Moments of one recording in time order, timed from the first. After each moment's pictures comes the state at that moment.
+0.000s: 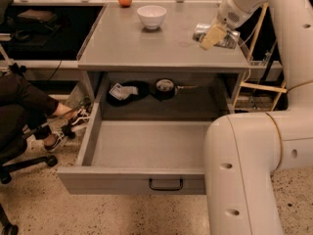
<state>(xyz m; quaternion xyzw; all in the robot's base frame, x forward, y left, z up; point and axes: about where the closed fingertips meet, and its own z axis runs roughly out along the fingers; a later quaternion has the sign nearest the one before) 0.776 -0.179 0.907 -0.55 0.78 0.03 0.29</state>
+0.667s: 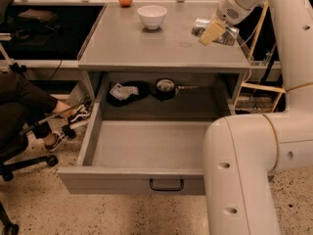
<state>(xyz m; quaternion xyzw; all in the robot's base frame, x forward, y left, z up) 0.777 -0.182 0.926 -0.54 0.78 0.02 0.31</state>
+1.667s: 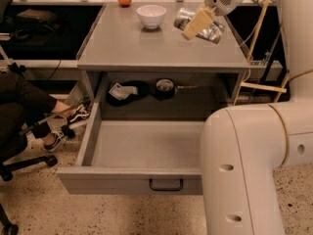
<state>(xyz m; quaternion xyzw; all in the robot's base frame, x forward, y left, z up) 0.723 -0.118 0.964 -0.54 0.77 0.14 0.30</state>
